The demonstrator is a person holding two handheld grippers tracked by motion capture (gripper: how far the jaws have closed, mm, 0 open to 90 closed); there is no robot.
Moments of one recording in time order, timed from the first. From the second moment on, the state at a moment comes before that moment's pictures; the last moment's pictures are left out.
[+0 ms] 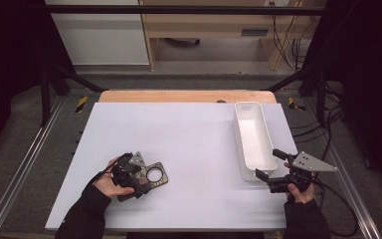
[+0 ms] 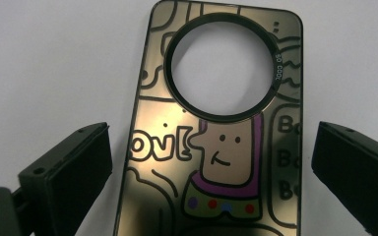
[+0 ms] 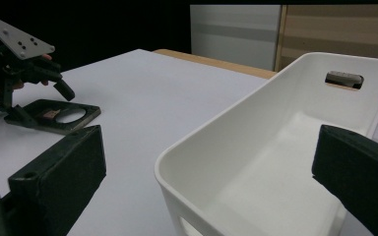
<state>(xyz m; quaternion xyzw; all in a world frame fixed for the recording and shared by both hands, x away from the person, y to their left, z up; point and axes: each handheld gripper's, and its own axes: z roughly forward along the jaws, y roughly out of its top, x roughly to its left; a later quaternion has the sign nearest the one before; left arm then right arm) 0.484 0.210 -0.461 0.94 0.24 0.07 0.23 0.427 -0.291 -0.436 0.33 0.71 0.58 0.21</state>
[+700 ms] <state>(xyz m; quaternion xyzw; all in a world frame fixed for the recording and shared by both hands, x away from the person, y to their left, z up) 0.487 0.211 -0.466 0.94 0.24 0.06 0.23 0.427 -0.291 -0.436 0.33 0.71 0.58 0.21</state>
